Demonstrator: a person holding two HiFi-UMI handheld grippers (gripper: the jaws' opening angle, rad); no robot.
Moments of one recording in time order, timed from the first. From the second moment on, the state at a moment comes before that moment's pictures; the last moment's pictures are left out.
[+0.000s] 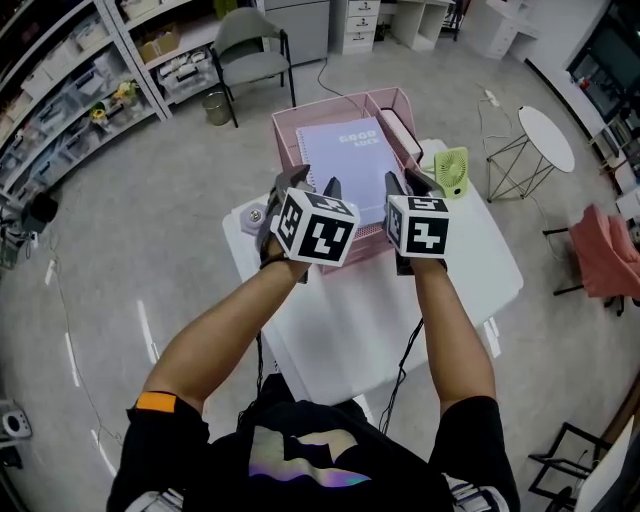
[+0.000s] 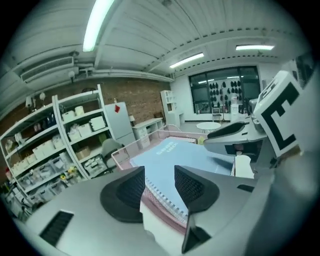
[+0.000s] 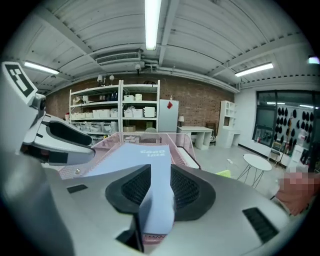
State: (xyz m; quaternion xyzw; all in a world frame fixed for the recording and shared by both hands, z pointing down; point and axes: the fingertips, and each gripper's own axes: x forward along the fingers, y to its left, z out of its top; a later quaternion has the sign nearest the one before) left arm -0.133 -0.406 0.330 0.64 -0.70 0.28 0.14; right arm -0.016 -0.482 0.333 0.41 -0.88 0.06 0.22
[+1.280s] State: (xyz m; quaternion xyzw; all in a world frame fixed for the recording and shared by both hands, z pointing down) left arm -0.103 -0.269 0.292 0.81 -0.58 0.06 0.05; right arm -0.011 -0.291 0.314 0.52 -0.84 0.06 0.12
